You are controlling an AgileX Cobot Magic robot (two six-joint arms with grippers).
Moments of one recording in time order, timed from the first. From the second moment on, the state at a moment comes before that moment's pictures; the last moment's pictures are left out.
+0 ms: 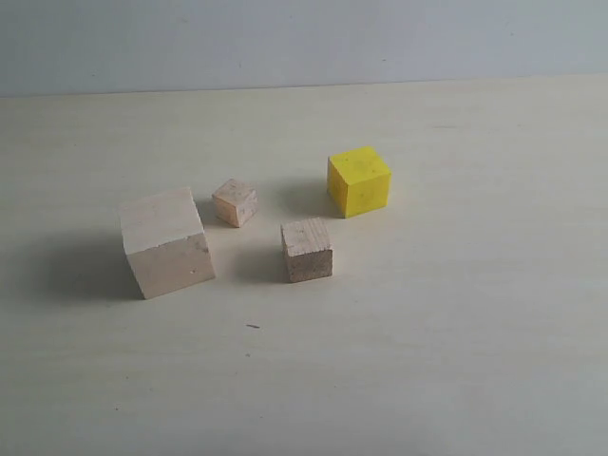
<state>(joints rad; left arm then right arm) 0.03 0.01 0.00 -0.16 0.37 0.08 0.00 0.01 0.00 0.12 0.34 -0.13</state>
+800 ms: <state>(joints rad) 0.03 0.01 0.00 -0.15 0.16 0.08 0.00 0.01 0.00 0.18 -0.06 -0.13</state>
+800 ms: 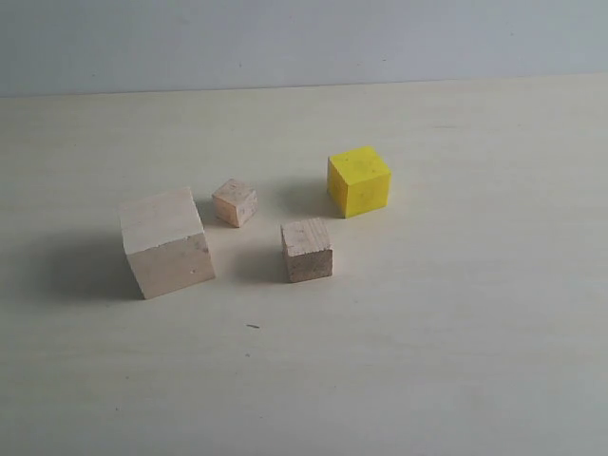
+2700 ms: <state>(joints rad) -0.20 0.74 -0.64 -0.36 0.58 0.33 0.40 0.94 -0.60 0.19 0.47 0.05</state>
